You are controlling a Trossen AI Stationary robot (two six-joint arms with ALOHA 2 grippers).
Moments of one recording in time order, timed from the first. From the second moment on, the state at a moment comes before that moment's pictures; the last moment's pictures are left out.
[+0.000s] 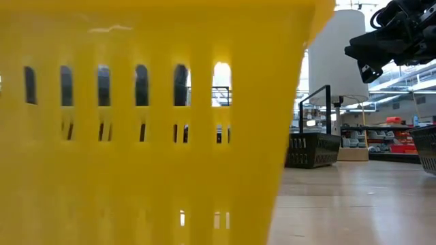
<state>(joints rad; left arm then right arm) -0.75 1.90 1.63 -1.11 -0.53 -0.87 0.13 0.14 0.12 -0.02 0.11 0.21</state>
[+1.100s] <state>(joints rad) -0.61 2.04 1.63 -1.03 -0.29 -0.88 0.13 0.14 0.12 -0.01 0.11 0.21</state>
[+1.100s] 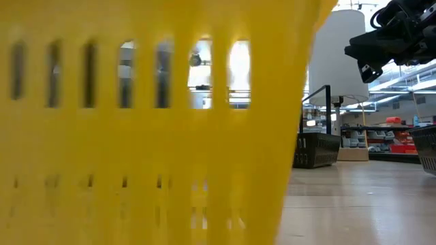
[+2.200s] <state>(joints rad) -0.61 2.02 1.91 -1.23 -0.32 -0.73 0.13 0.14 0.12 -0.01 0.11 0.21</state>
